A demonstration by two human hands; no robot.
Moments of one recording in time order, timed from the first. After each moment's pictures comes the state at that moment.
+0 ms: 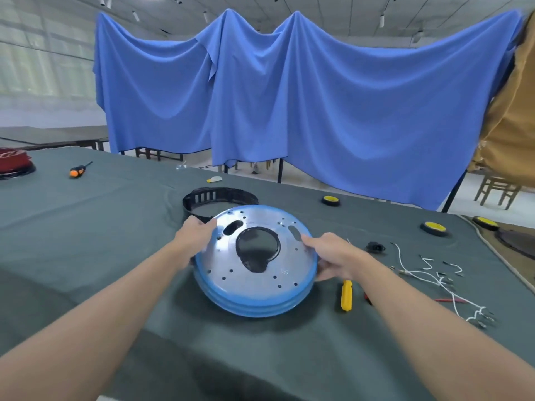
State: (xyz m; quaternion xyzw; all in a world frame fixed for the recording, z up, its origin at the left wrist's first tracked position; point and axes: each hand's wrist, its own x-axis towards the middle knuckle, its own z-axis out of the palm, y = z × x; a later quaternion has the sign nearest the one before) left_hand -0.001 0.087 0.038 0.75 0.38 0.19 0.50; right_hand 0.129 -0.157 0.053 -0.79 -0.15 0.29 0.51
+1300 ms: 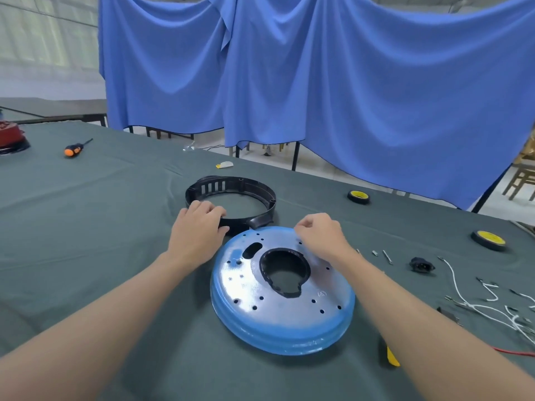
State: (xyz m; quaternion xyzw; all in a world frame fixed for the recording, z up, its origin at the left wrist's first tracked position) left_hand 0.048 0.143 0.003 0.93 0.23 0.29 0.02; right_hand 0.180 -0.057 0.038 -0.89 -0.27 0.05 0.36
